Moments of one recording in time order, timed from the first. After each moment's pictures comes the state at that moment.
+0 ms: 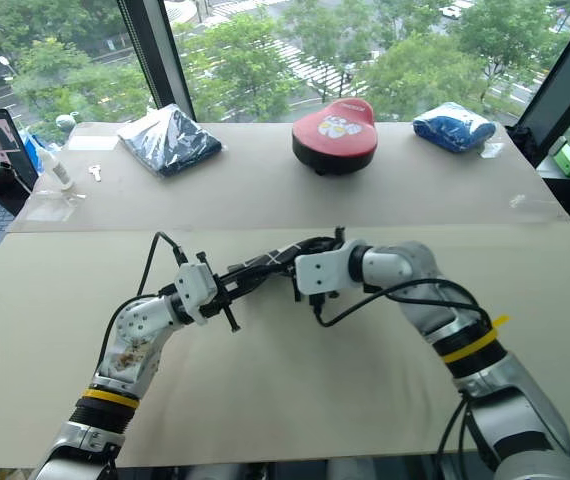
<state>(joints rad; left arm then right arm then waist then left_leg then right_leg) -0.31 0.35 -0.13 0.14 -0.20 -0.33 -0.85 -0.65 -0.60 0.42 0.03 -0.29 -0.13 0.84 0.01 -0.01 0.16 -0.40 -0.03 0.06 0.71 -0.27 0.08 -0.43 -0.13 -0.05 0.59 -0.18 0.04</state>
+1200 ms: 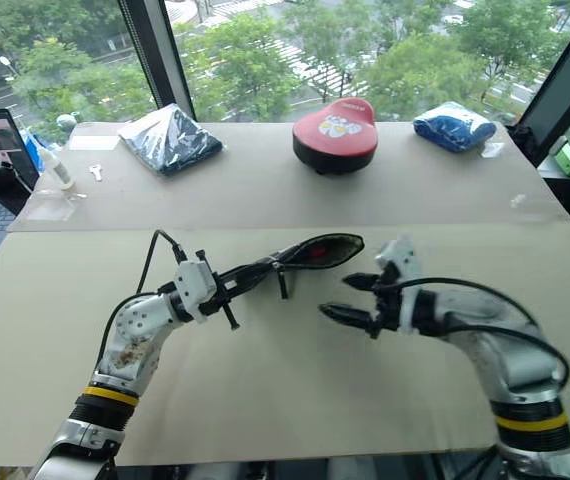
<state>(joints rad) -0.32 0.35 -0.13 0.15 -0.20 -0.33 -0.86 -0.29 -0.55 0.04 -0.35 0.53 0.86 0.78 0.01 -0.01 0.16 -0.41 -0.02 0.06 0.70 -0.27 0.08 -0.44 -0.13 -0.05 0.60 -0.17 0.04</state>
